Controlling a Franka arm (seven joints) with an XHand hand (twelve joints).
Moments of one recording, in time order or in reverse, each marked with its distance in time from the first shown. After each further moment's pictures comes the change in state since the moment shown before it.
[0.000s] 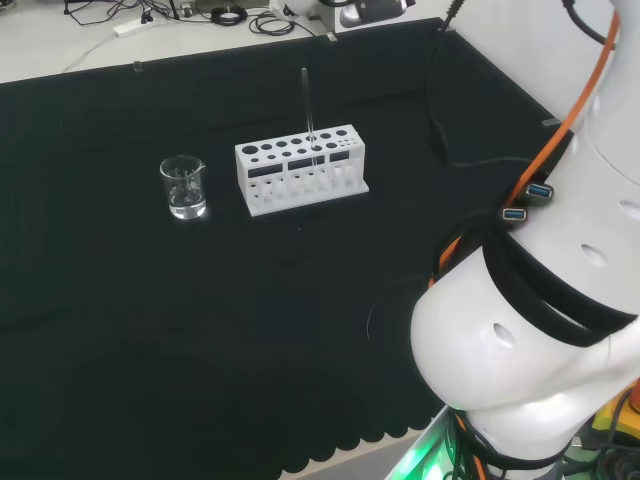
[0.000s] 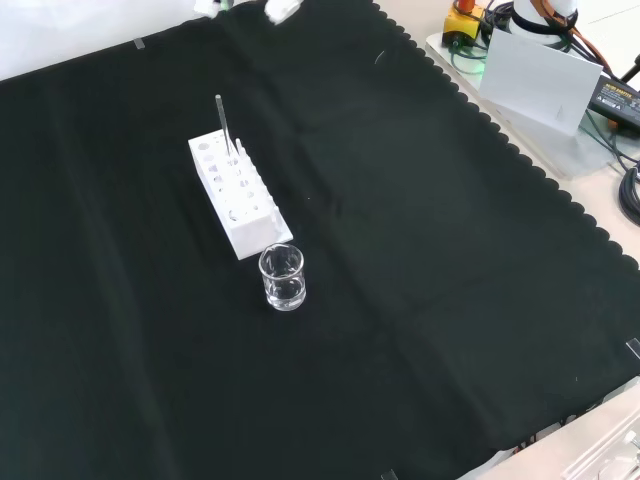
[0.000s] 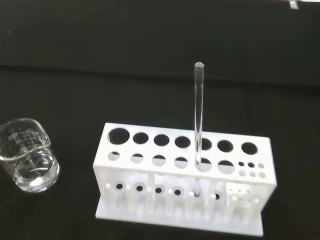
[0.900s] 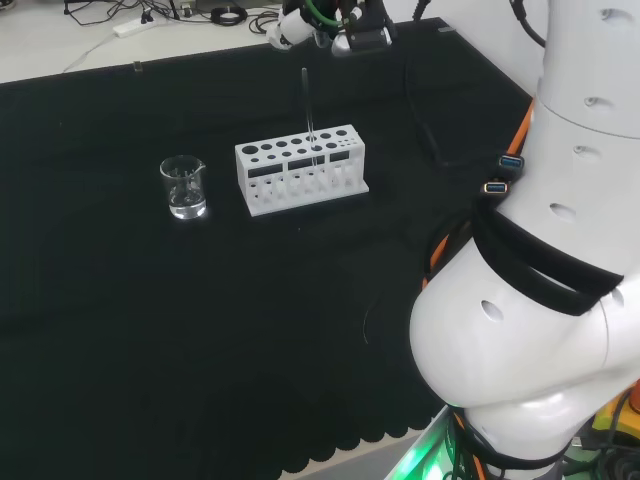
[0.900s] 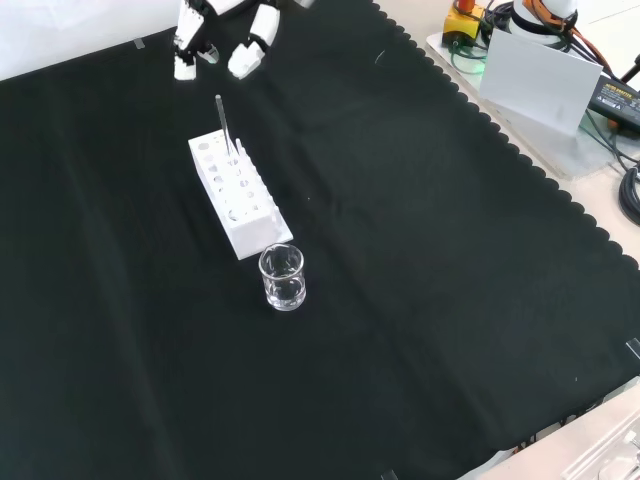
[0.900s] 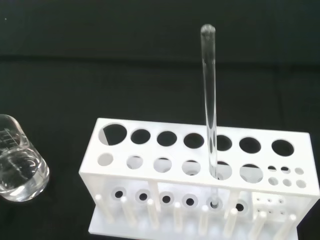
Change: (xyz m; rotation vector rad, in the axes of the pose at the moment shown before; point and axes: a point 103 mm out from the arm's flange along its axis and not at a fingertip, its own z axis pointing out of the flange) arm -0.014 0.068 0.063 0.034 0.066 -0.040
